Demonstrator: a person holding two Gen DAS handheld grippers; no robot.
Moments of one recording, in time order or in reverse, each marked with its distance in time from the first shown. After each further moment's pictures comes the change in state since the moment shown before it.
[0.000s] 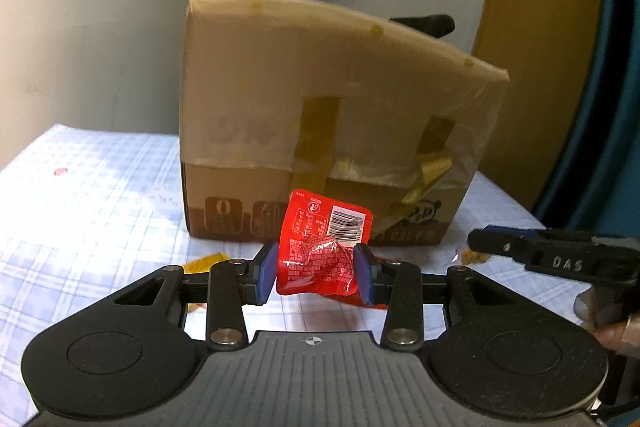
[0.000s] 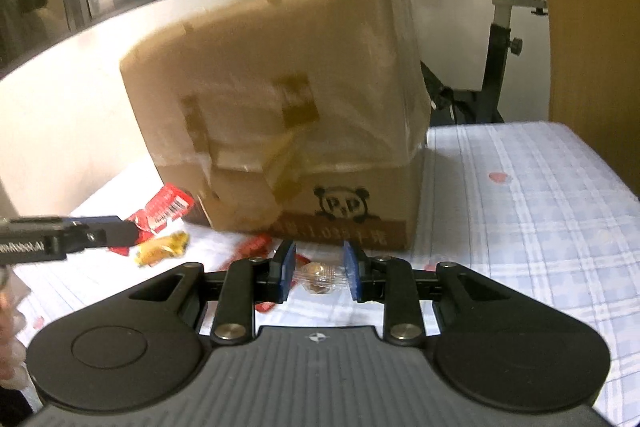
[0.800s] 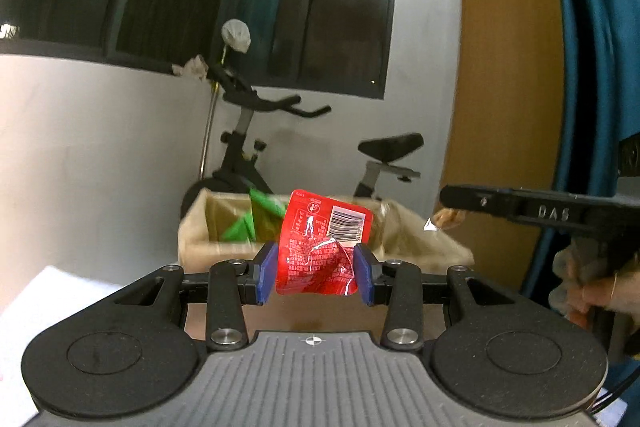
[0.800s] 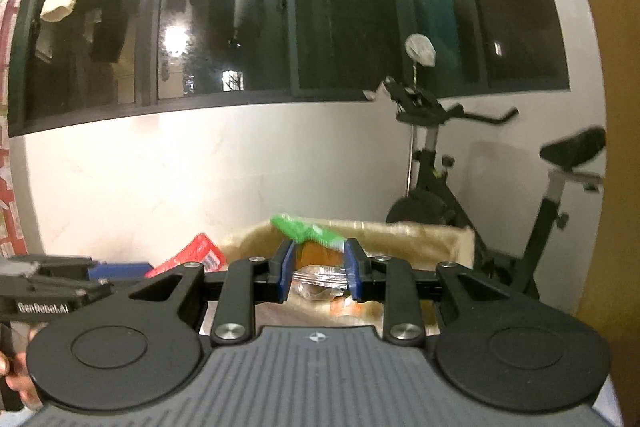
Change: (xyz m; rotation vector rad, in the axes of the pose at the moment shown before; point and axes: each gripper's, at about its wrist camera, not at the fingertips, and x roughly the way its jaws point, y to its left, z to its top) left arm -0.040 -0.006 0.111 0.079 -0.320 -0.053; right arm -0.031 0.045 0.156 -0.219 -0.322 0.119
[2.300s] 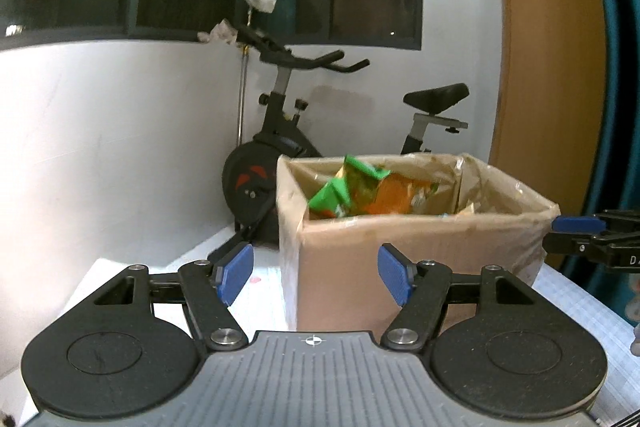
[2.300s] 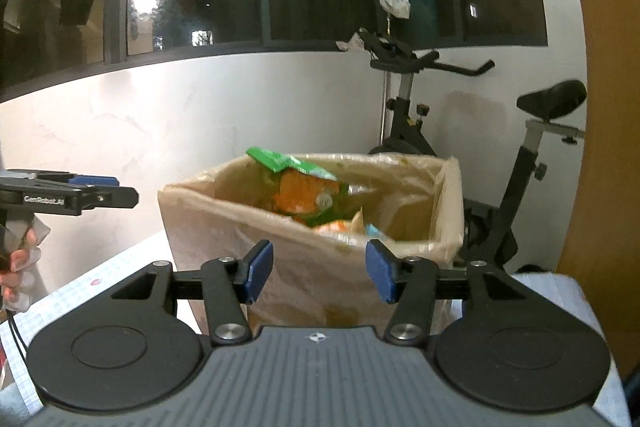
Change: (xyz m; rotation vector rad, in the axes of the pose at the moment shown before) left arm 0.013 0.081 0.003 0.056 0.163 0.083; right arm 0.005 0.008 -0.050 0.063 0.164 -0.102
